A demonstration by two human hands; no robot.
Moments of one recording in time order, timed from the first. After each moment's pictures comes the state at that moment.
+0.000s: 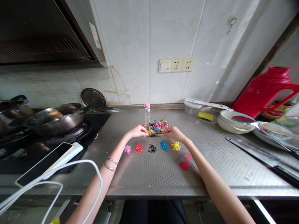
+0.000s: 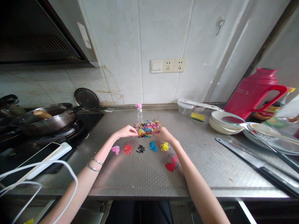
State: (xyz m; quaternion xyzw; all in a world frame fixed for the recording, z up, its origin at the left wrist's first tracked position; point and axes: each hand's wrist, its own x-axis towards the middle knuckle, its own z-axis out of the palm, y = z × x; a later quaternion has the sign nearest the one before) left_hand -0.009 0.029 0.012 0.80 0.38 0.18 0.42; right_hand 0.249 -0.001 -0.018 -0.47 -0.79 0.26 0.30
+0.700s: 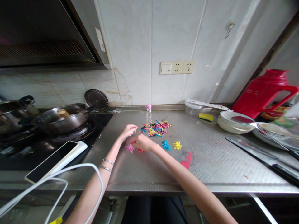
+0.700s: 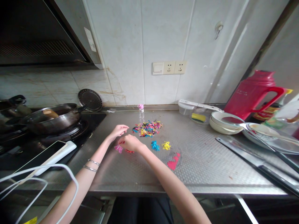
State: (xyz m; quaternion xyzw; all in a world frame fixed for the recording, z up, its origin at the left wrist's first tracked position) left_hand -0.064 0.035 -0.010 0.65 0.54 0.33 0.42; right_hand 0.079 -0.037 0.001 -0.30 -0.90 0.20 0.25
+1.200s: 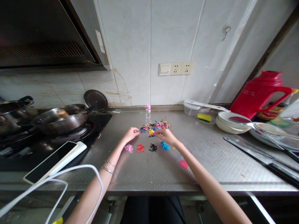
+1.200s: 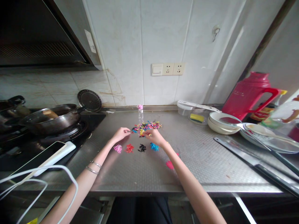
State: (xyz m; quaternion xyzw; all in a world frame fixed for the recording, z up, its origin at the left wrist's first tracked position) left_hand -0.054 0.038 -0.033 0.75 0.55 0.29 0.23; right_hand 0.195 -0.027 -0.003 -0.41 -0.80 0.23 0.36
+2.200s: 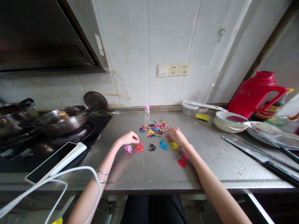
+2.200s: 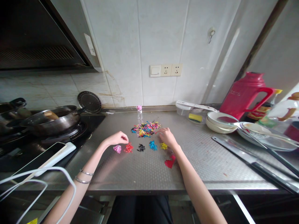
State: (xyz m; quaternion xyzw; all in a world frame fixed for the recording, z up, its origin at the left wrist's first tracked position) left_hand -0.062 -0.003 0.006 0.83 0.41 0.12 0.36; right_hand 0.271 -0.017 -0.045 -0.52 -0.80 0.01 0.31
